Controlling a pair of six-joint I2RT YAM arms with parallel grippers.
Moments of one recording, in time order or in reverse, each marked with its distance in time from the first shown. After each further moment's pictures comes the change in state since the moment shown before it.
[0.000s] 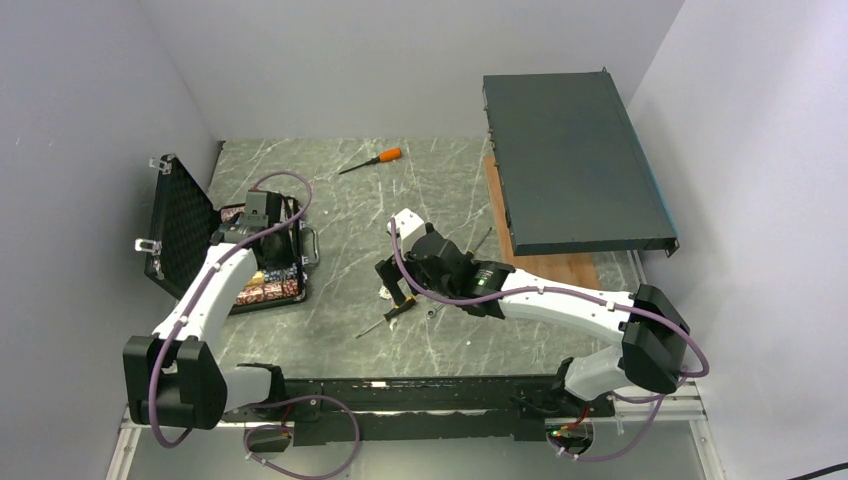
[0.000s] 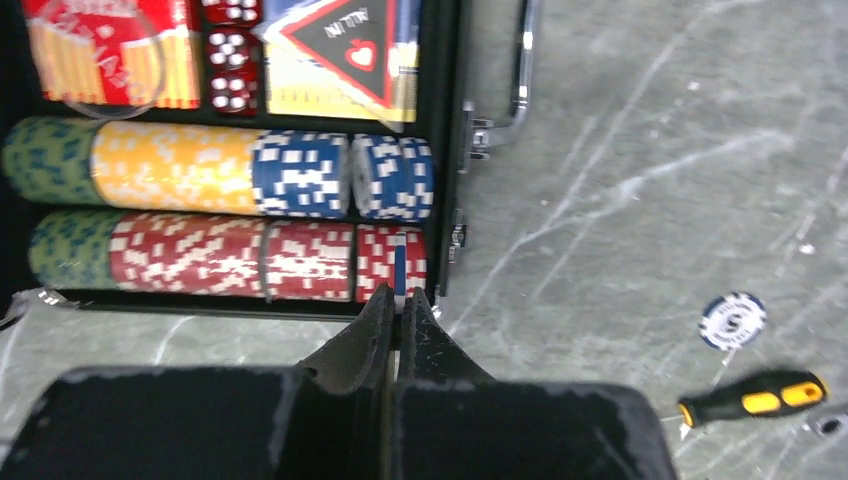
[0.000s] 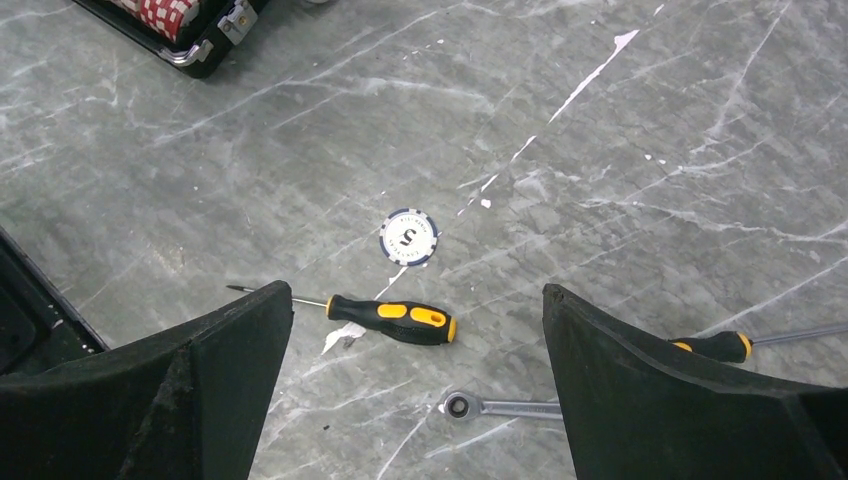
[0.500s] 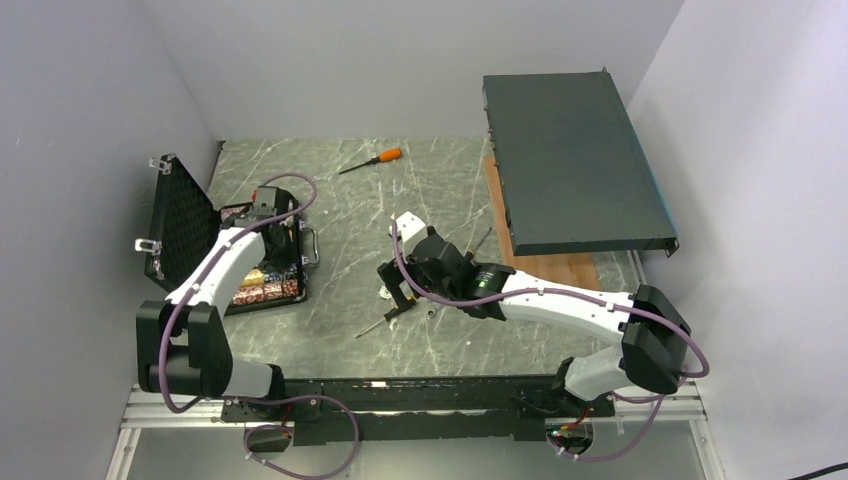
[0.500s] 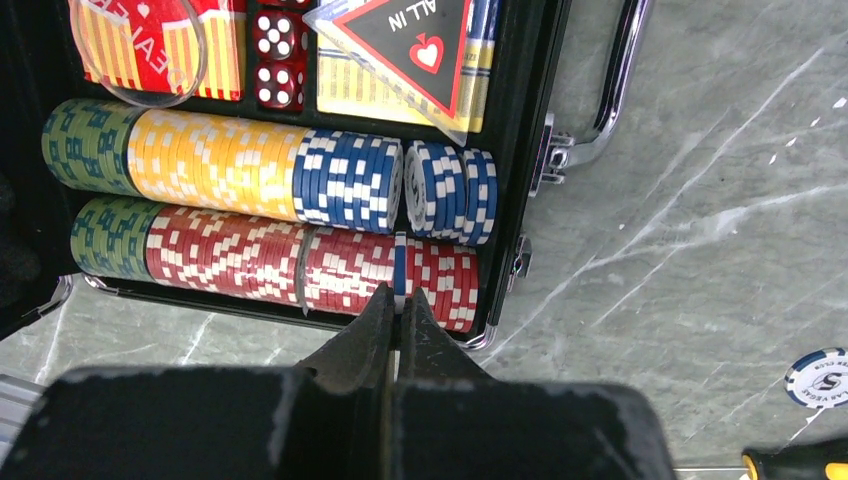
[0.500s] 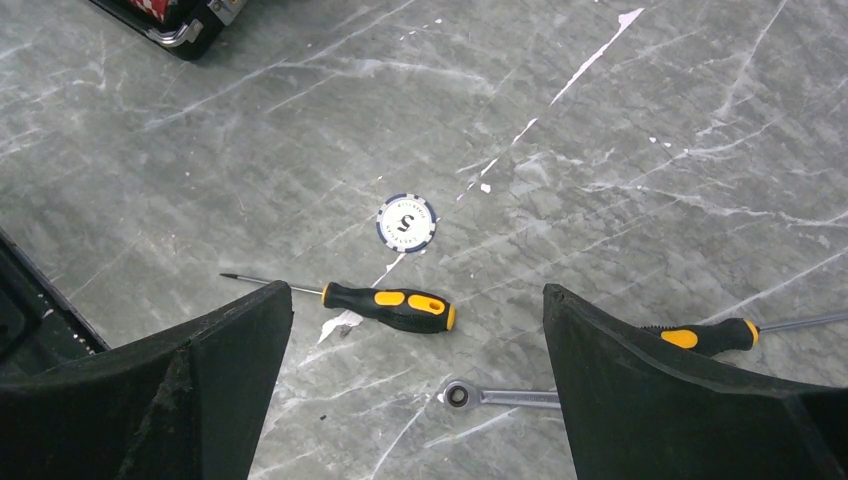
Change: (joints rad) left arm 0.001 0.140 0.043 -0.047 -0.138 -0.009; right arm 0.000 -0.005 -0.024 -0.001 -0.001 0.008
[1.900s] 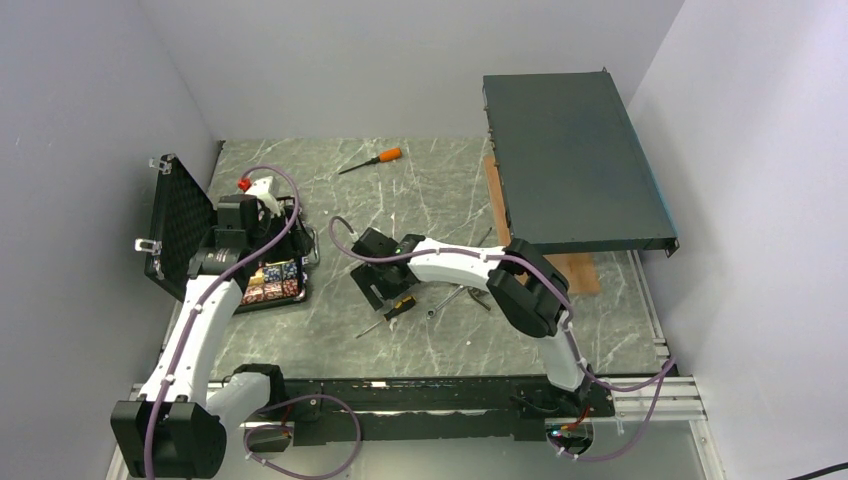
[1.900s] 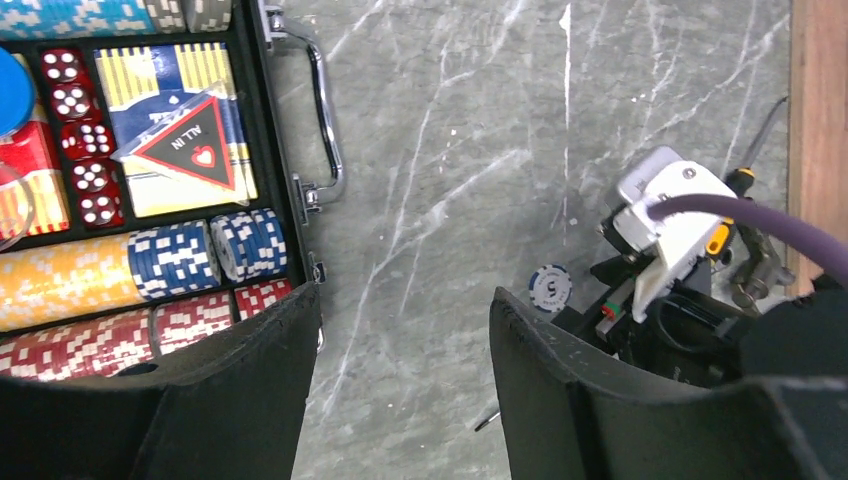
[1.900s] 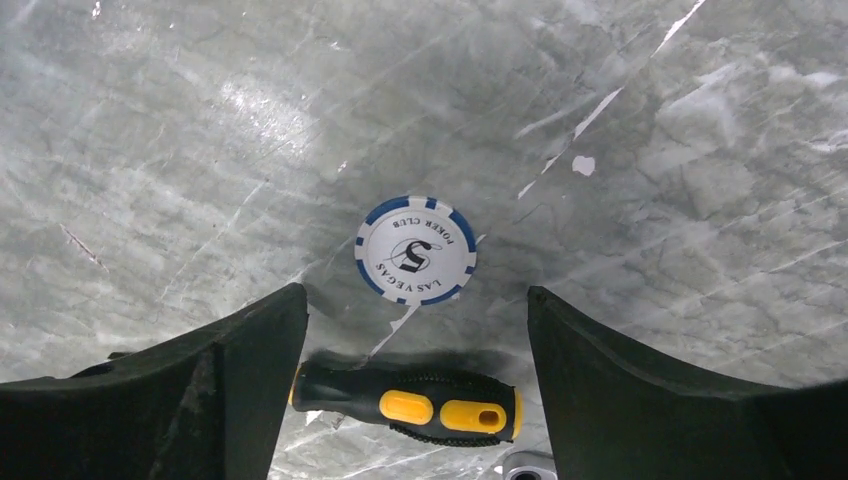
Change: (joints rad) left arm 0.057 -0.360 -0.087 0.194 0.426 0.055; right arm -0.045 0.659 0.519 -0.436 -0.114 0.157
